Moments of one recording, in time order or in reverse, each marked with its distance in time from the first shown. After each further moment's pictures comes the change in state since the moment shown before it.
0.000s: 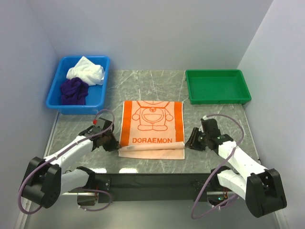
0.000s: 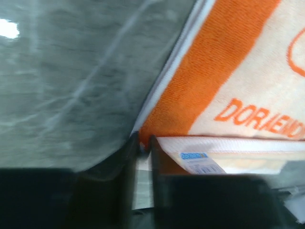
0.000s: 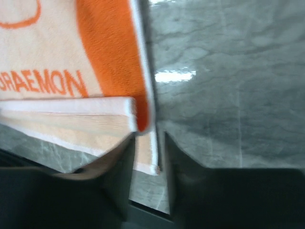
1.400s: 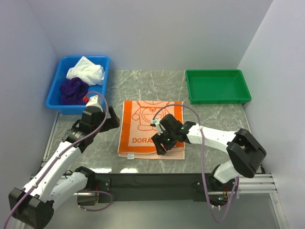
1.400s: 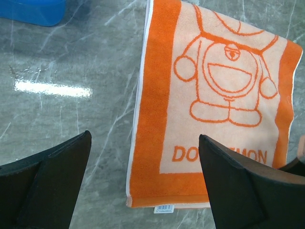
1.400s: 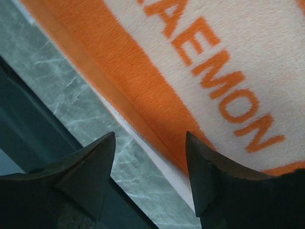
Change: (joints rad) left arm -0.006 -0.268 0.234 -0.027 -0.272 0.364; right arm 0.550 0.479 0.396 0.008 -0.027 -0.478
